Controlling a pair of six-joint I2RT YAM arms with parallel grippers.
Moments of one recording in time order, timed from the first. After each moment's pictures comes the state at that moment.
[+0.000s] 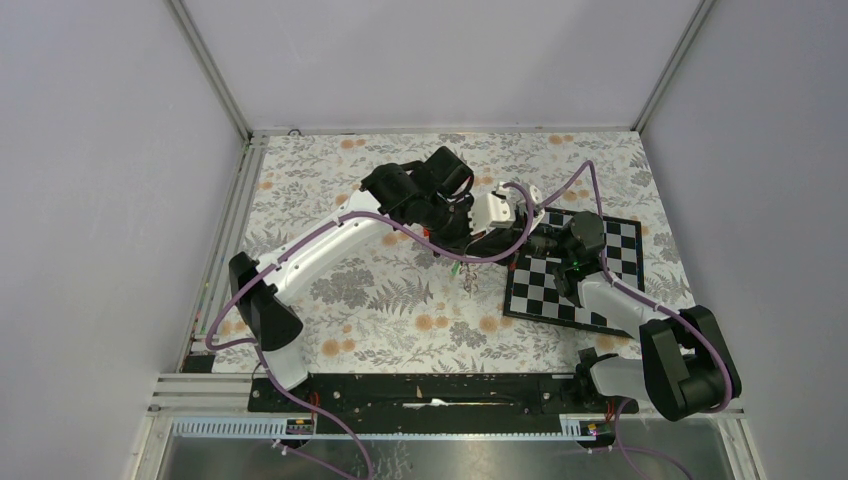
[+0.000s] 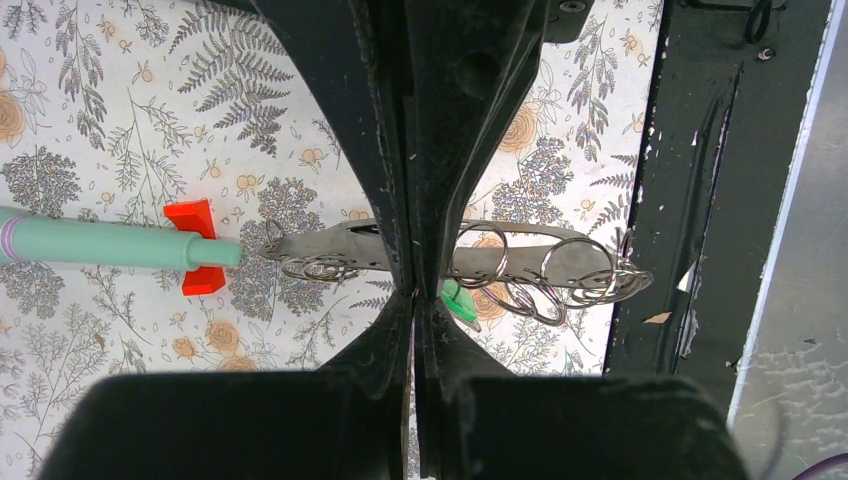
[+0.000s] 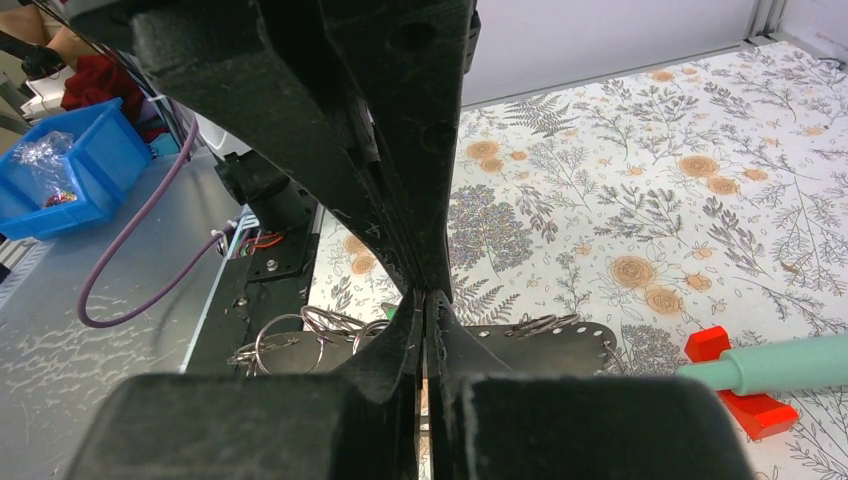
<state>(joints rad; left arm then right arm) -0.90 1.75 1.87 -1.11 0.37 0.50 0.32 1.28 0.52 1.00 -1.17 0.42</state>
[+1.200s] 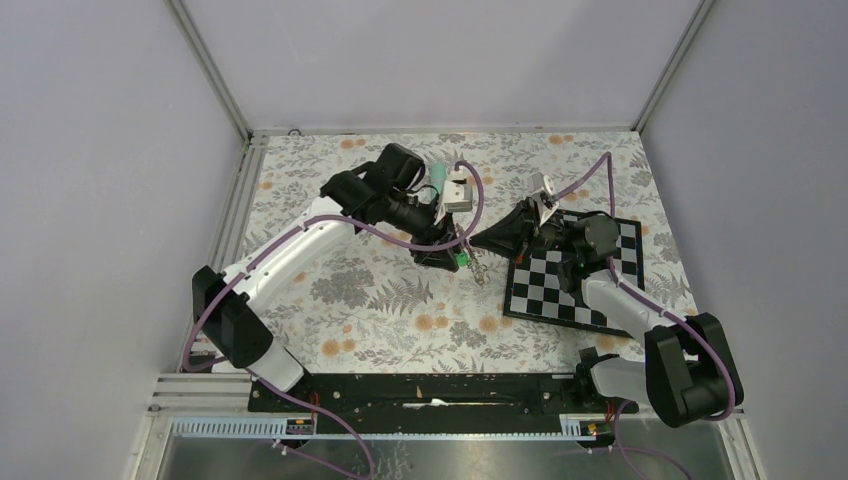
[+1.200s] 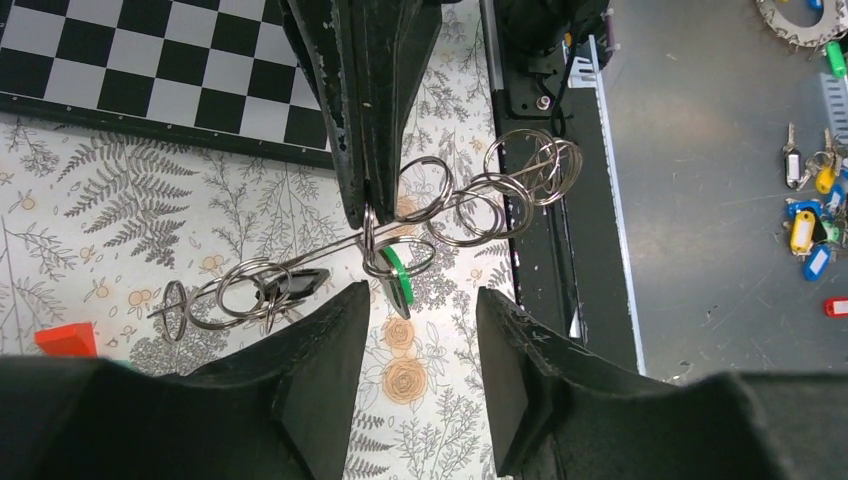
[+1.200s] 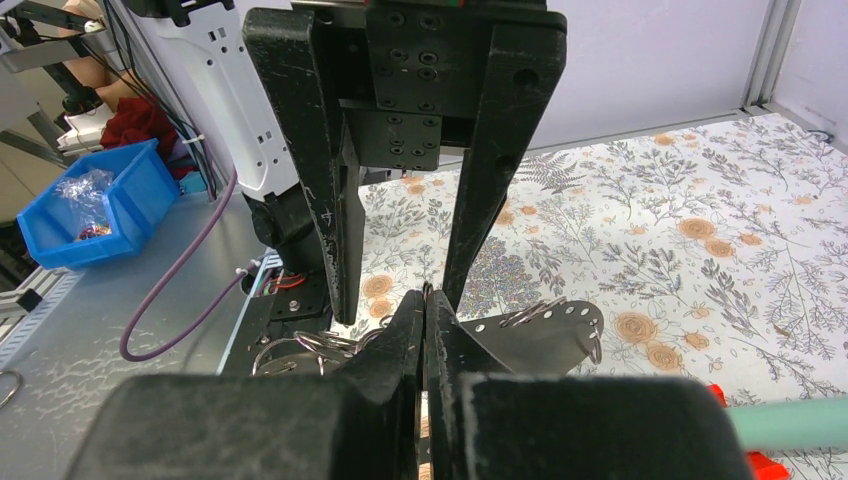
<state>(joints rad) -0.71 1.57 1.55 -0.86 0.89 0.48 0.30 1.24 0.56 1.17 -1.18 0.63</state>
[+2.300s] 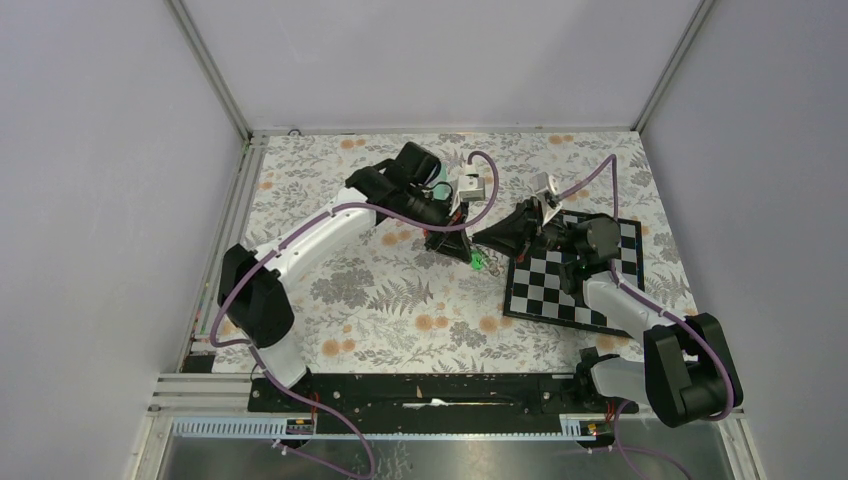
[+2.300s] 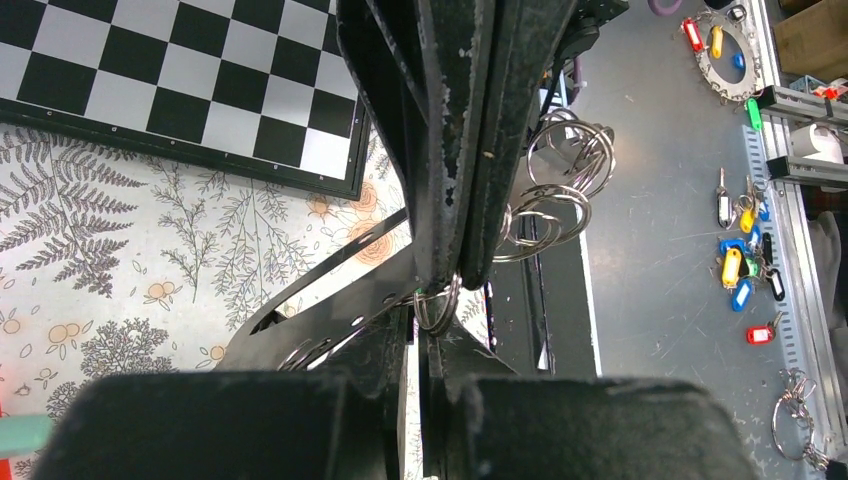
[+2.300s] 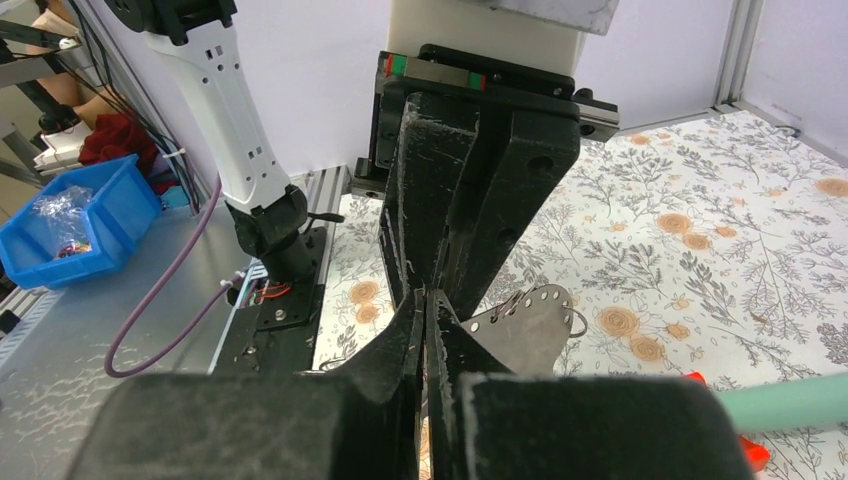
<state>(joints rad) -0.71 1.71 1.58 -0.77 0.98 0.35 0.29 1.24 0.54 1.20 -1.15 0.64</state>
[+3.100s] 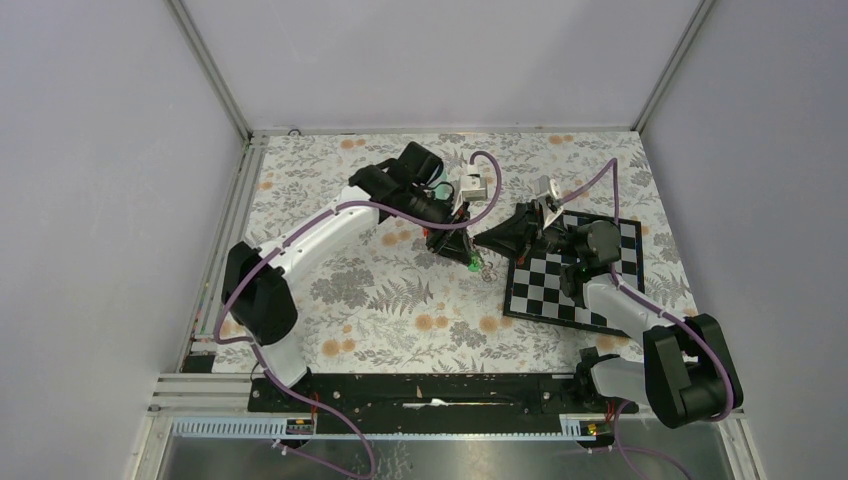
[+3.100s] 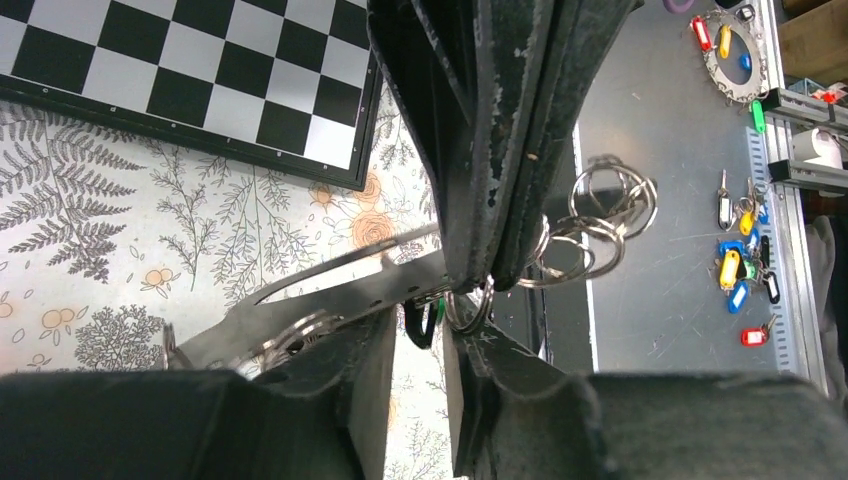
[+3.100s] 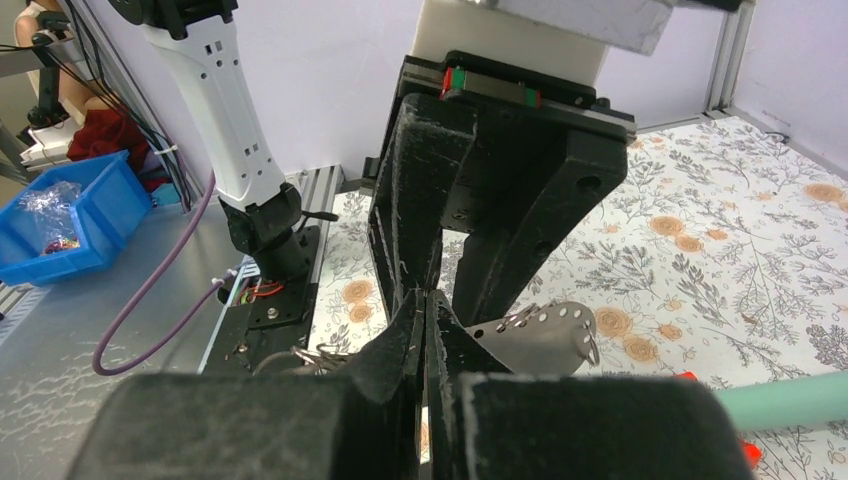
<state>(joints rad) -0.71 1.74 1.61 -0.80 0.97 0.33 0.28 1.24 0.51 1.23 -1.14 0.63</state>
